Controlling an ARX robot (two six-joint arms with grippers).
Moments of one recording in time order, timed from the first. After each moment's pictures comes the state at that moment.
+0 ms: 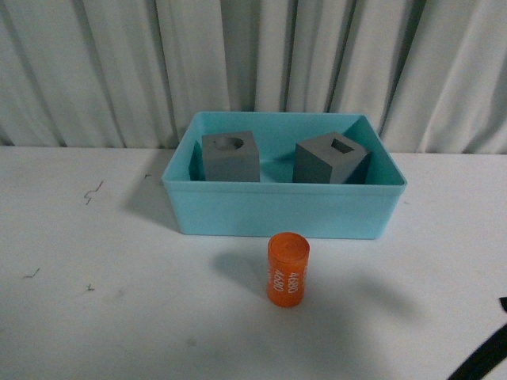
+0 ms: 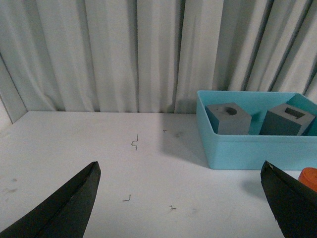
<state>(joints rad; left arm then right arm) 0.00 0.01 0.01 0.00 0.00 -0.01 -0.11 1.46 0.59 -0.02 -0.58 -0.42</state>
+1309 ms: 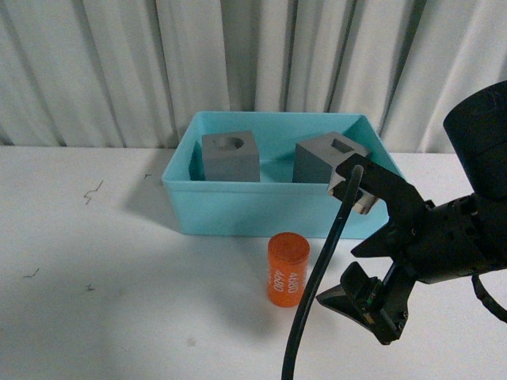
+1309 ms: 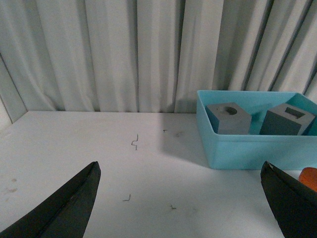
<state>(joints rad) 0.00 0.01 0.01 0.00 0.00 -0.01 0.23 2.01 1.02 -0.01 -0.51 -0.54</state>
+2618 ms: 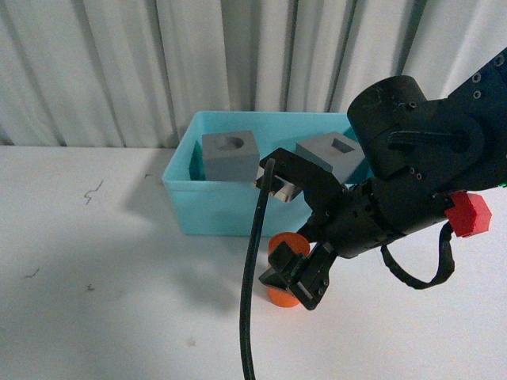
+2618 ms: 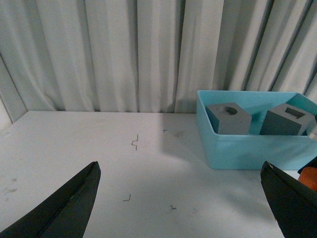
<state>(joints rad) 0.00 0.01 0.01 0.00 0.00 -0.01 0.35 2.19 1.29 -0.10 -0.49 -0.54</state>
